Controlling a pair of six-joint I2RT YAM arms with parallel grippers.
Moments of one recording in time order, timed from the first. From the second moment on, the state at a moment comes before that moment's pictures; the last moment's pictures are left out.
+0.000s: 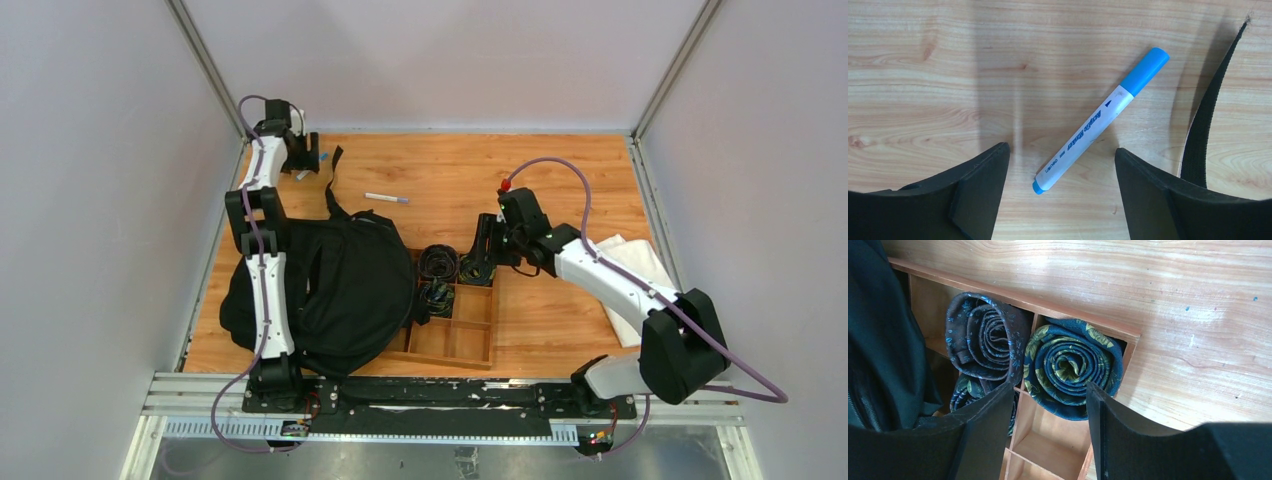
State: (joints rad) left arm 0.13 2.61 2.41 -0.76 0.07 0.06; right arm 0.54 1.36 0.93 -0.40 -0.08 0.54
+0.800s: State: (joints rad) left arm 0.07 2.48 2.25 -0.82 0.08 -0.02; right arm 0.54 1.33 0.95 -0.42 -0.10 0.56
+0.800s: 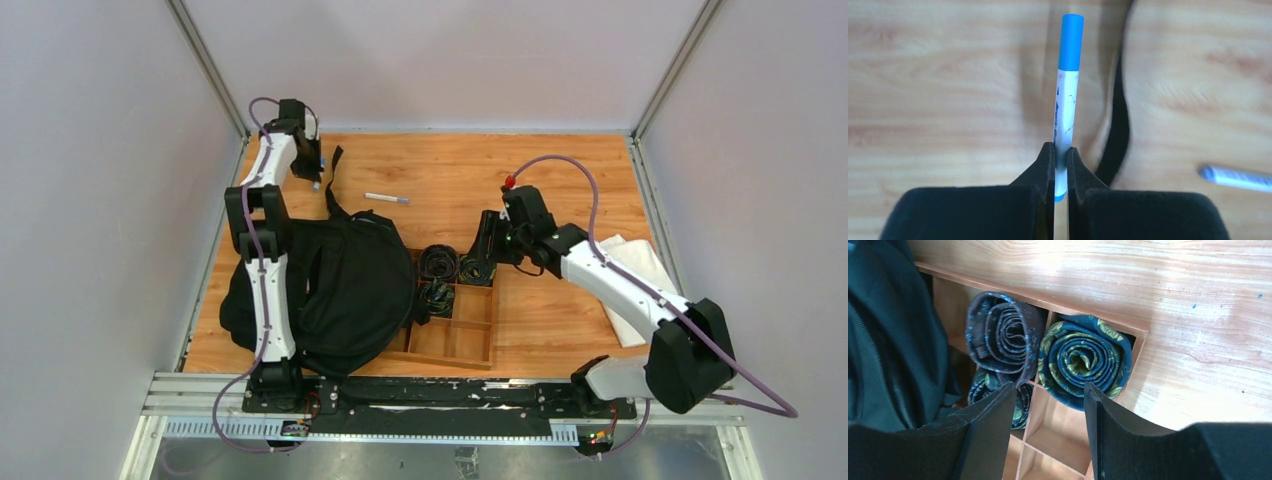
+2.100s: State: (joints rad) left arm -0.68 1.50 1.41 -0.42 0.45 -0.49; right arm 0.48 1.09 0.98 -0.22 -0.16 0.92
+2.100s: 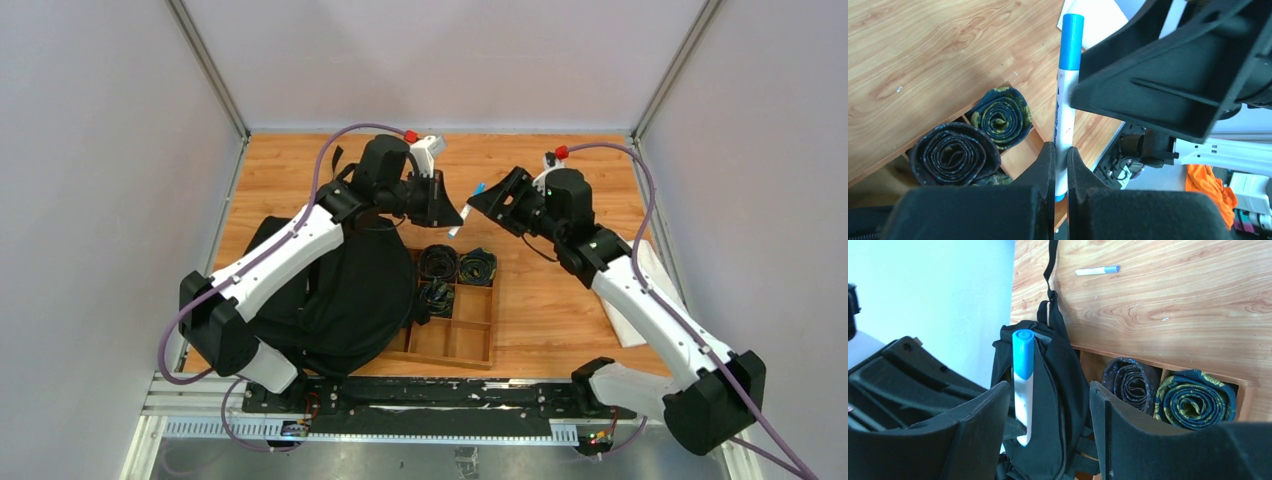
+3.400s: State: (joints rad) left arm -0.44 1.16 1.18 -1.09 -0.44 -0.38; right arm 0.74 1.41 1.13 -0.18 -0.28 0.79
